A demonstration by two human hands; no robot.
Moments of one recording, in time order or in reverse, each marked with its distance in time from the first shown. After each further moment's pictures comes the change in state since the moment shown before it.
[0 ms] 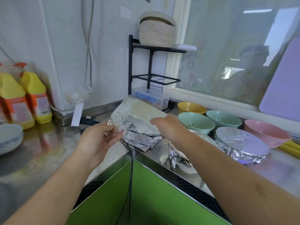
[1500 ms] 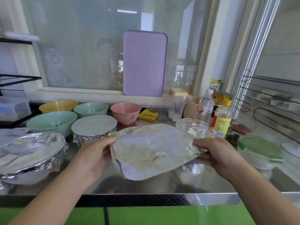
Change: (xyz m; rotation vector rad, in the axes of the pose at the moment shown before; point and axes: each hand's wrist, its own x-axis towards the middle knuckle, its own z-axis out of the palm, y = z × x) left_hand -0.172 -0.212 0.304 0.288 -0.607 -0.335; right_hand -0.289 0.266 -0.381 0.550 0.716 0.264
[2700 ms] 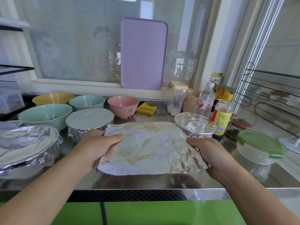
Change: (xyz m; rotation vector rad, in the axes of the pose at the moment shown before) left_hand 0.004 0.006 0.011 0.595 -0.008 0.058; right_hand 0.003 0.021 0.013 -0.064 -0.010 0.044
